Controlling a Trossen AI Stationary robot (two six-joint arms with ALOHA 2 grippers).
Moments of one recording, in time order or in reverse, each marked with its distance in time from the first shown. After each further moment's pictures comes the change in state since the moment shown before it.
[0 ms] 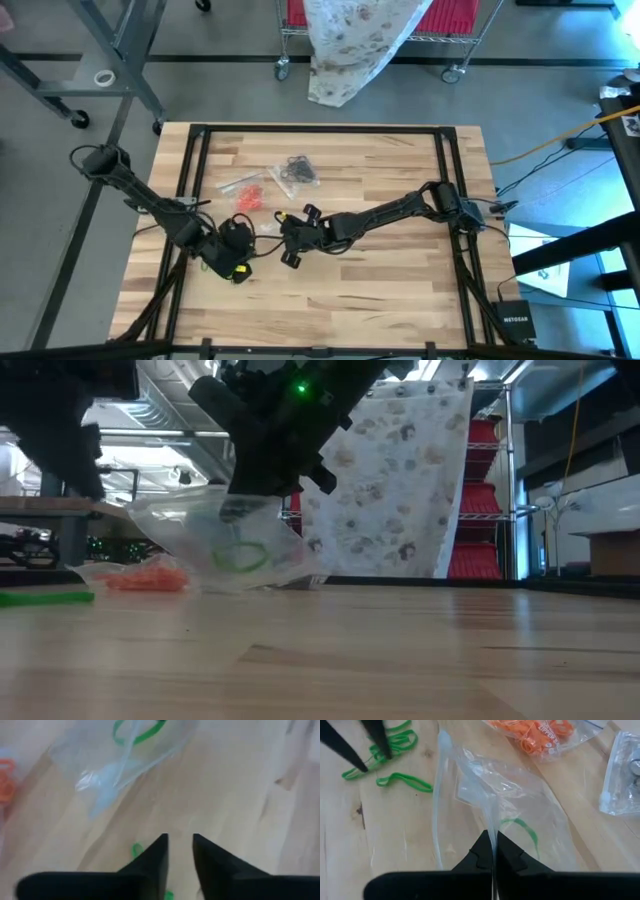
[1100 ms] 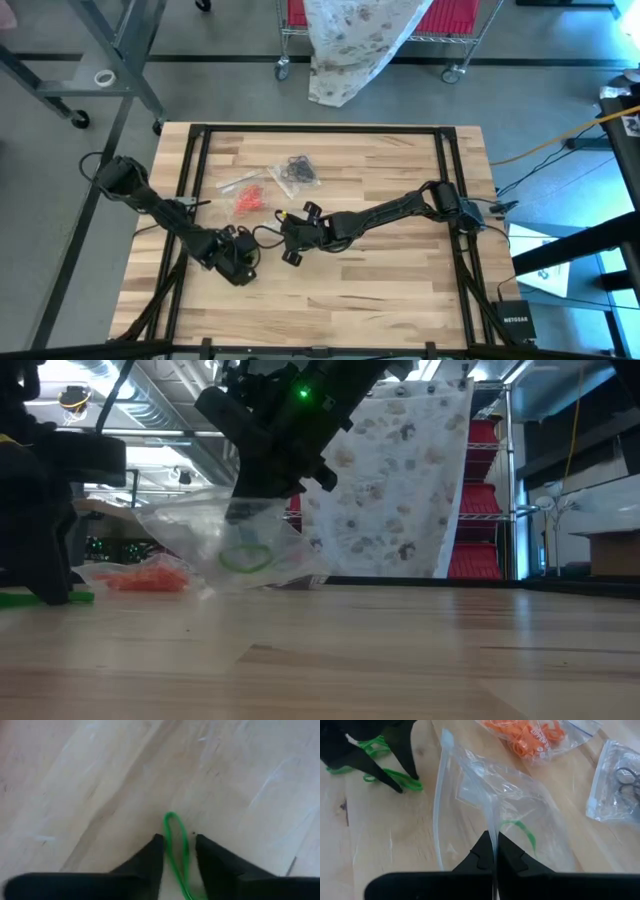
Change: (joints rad) left arm -0.011 0.264 -0.104 0.113 0.051 -0.103; right arm 0.001 0.000 0.000 -0.017 0.028 -0.053
